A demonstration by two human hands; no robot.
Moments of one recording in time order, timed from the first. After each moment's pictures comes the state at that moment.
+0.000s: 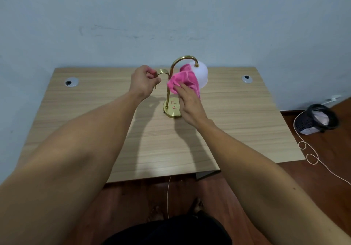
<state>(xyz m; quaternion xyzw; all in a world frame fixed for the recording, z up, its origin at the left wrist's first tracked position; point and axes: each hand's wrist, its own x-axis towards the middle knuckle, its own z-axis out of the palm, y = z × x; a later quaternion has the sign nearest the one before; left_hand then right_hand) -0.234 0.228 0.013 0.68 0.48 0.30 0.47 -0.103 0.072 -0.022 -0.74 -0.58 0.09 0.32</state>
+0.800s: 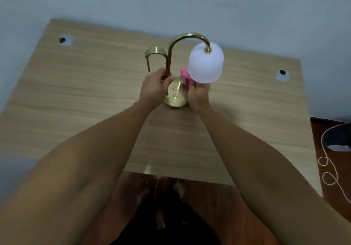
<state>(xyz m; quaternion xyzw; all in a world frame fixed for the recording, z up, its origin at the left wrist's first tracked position) -0.173 0.191 -0.080 0.72 0.52 0.28 0.38 -0.024 0.136 -0.106 -0.78 -0.35 0.33 0.40</state>
